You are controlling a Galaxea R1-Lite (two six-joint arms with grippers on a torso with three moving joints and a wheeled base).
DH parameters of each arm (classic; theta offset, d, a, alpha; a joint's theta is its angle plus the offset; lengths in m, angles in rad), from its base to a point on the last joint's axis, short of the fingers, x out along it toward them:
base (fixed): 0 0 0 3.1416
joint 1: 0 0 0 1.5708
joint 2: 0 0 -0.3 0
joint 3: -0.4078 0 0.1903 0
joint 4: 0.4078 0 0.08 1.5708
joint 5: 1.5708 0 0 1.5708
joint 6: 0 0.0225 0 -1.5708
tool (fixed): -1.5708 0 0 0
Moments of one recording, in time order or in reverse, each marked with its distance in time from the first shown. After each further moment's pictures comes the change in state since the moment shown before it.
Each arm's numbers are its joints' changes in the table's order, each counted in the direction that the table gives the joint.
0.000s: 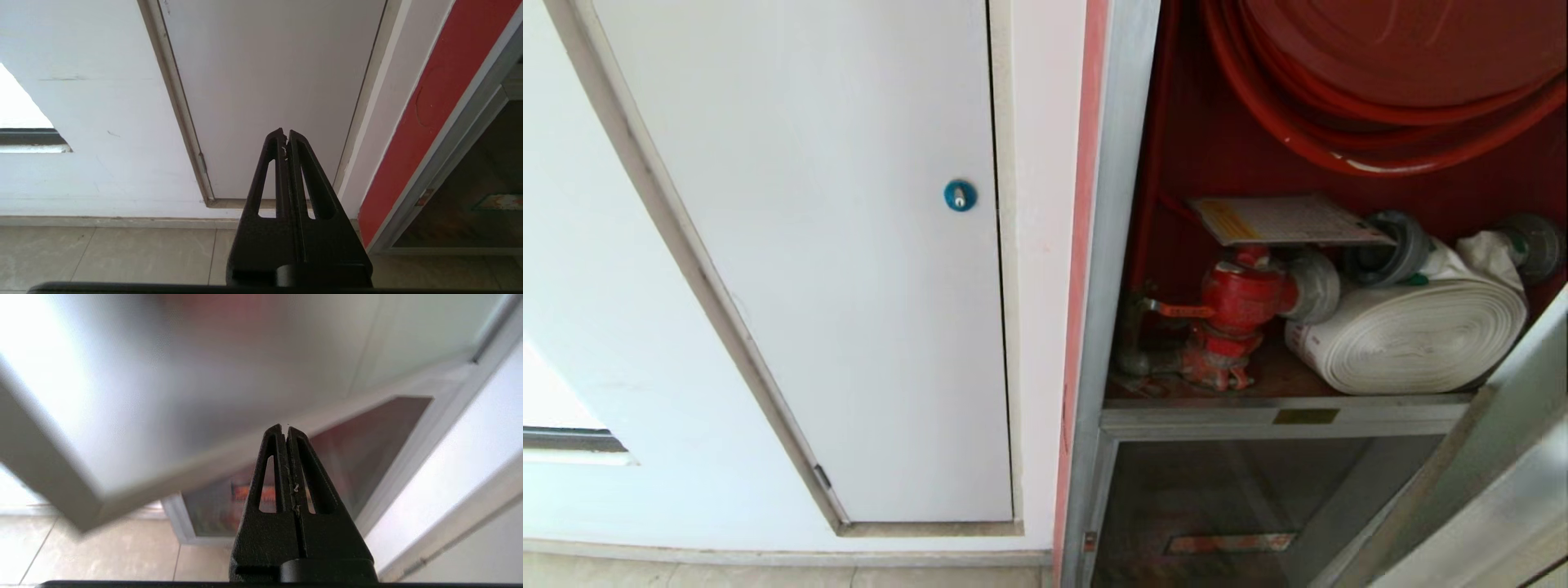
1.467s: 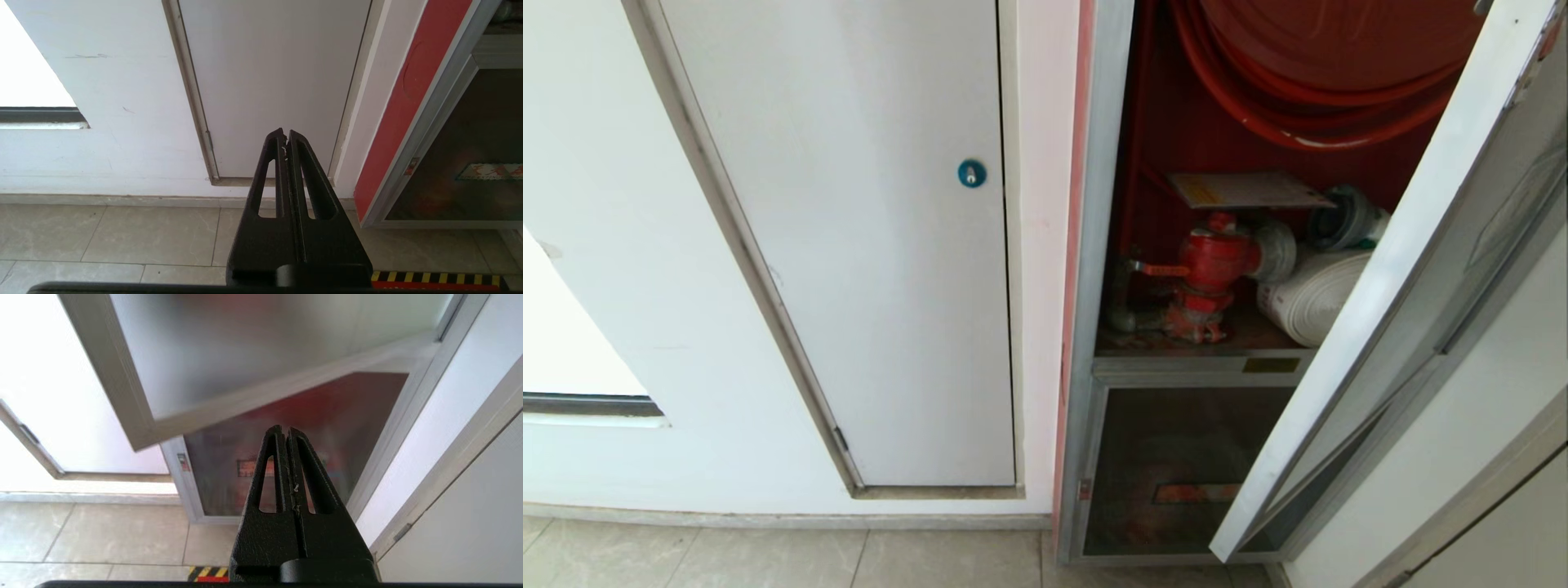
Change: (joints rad) left arm 0.000 0.000 0.000 -0.002 0.002 -0.001; right arm 0.000 0.014 -0.095 0.046 -0.006 0.012
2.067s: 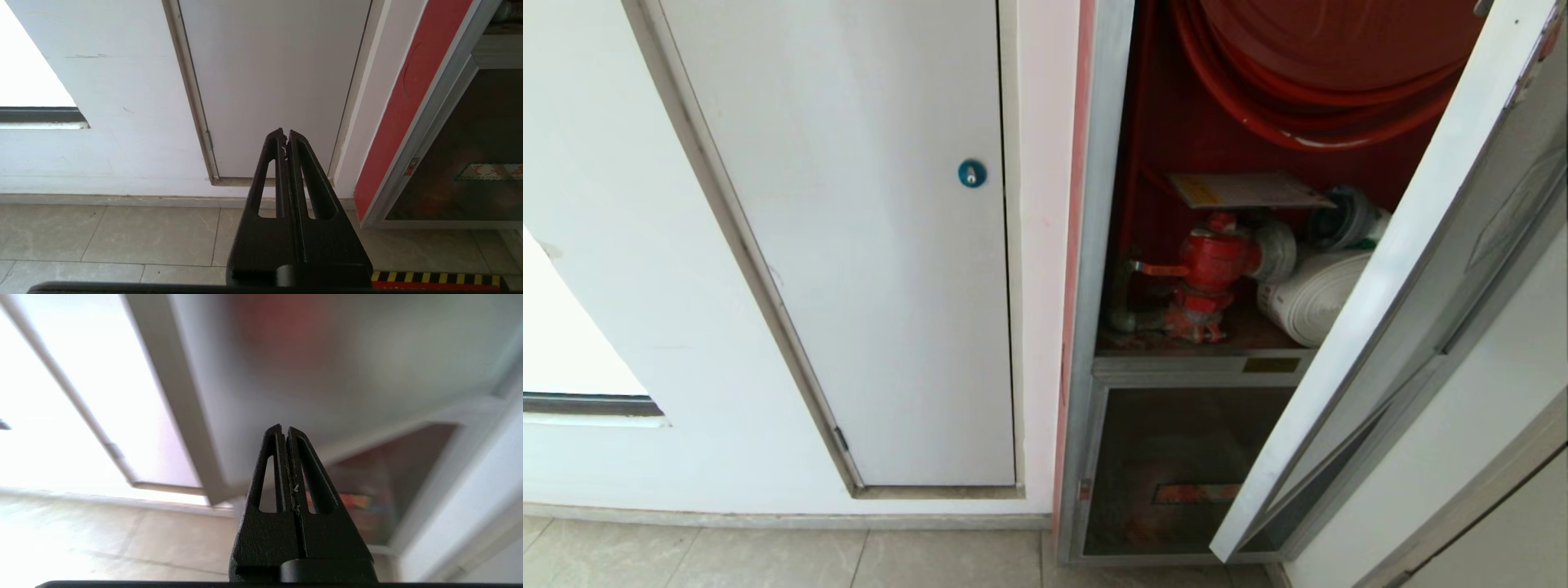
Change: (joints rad) left arm 0.000 0.000 0.000 0.000 0.000 0.000; right arm 0.001 0.368 -0.420 0.046 0.186 0.094
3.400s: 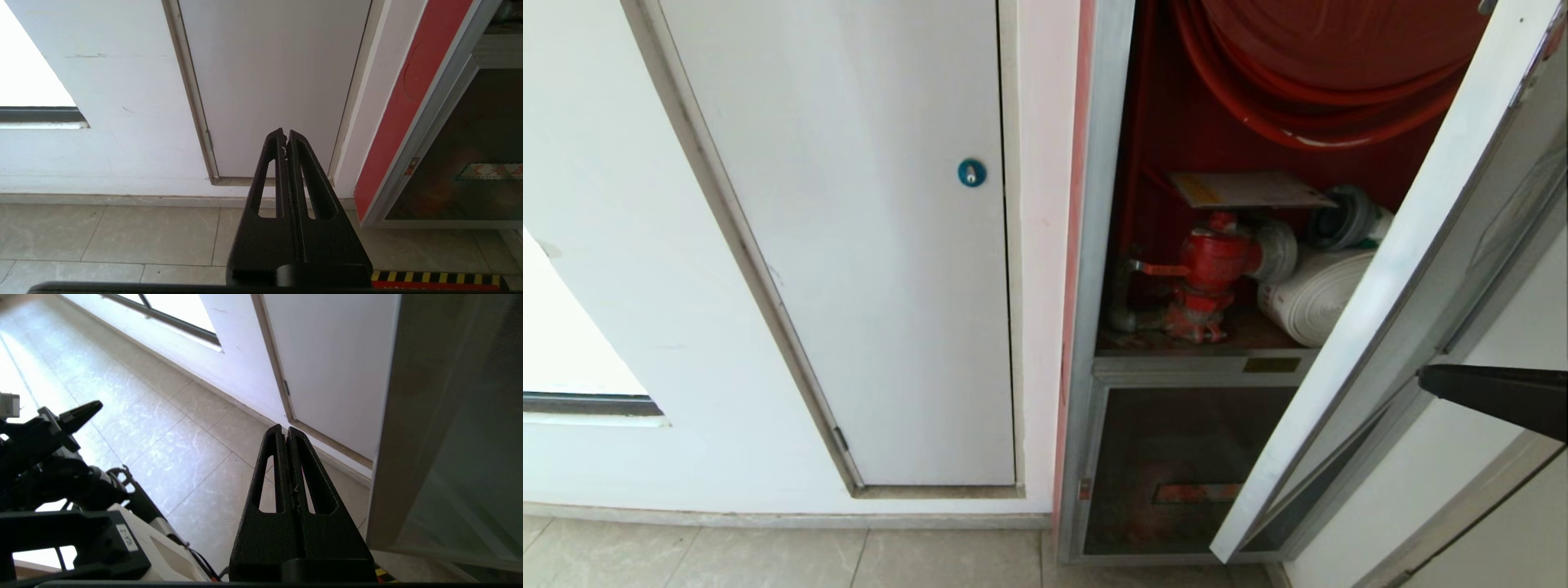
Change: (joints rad) left arm 0.000 0.000 0.000 0.000 0.000 0.000; right arm -0.664 0.568 -0.342 -0.068 -0.033 0.108
